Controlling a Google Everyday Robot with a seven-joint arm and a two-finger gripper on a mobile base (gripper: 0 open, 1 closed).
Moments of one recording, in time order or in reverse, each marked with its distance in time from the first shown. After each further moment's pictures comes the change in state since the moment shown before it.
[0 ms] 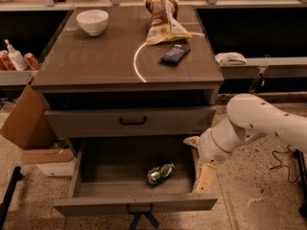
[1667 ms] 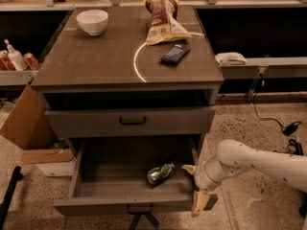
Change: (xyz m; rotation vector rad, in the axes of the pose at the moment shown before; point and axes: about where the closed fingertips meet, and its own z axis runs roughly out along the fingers) arm 0.119 -0.024 0.158 0.007 -0.005 -0.057
